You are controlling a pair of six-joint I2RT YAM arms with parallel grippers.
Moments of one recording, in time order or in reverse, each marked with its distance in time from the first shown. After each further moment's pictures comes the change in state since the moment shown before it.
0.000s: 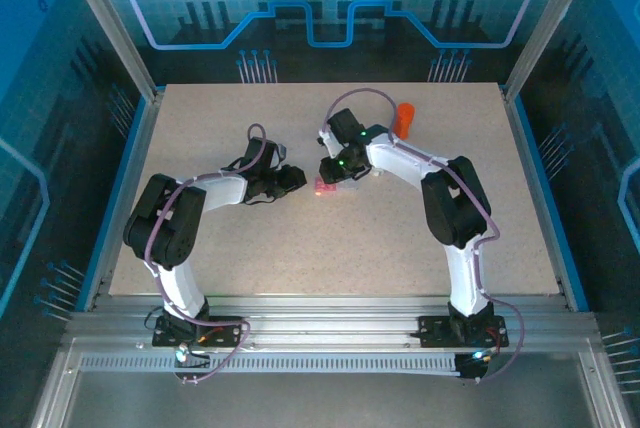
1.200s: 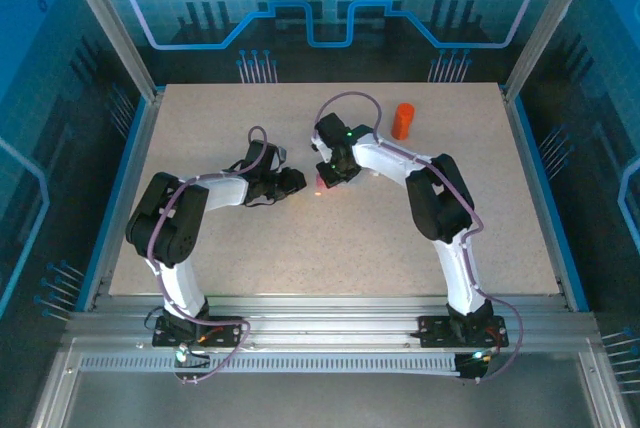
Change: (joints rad) left arm 0.000 0.019 -0.012 0.019 0.000 0.000; right arm 0.040 0.111 0.125 -0.098 0.139 -0.042
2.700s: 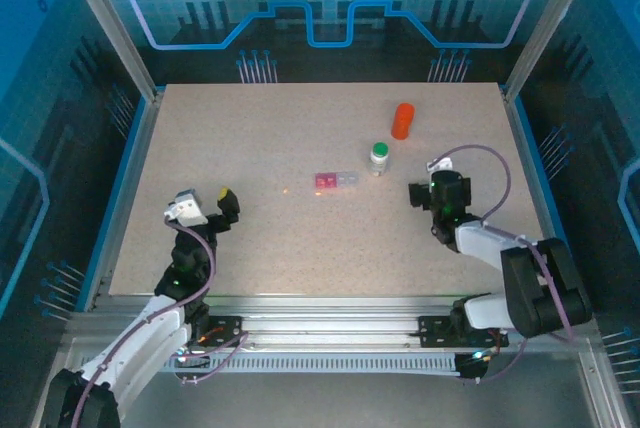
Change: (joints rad) left arm 0.005 -1.263 -0.877 0.371 -0.916 0.404; right arm -0.426 -0.836 -1.280 1.088 0.381 -0.119
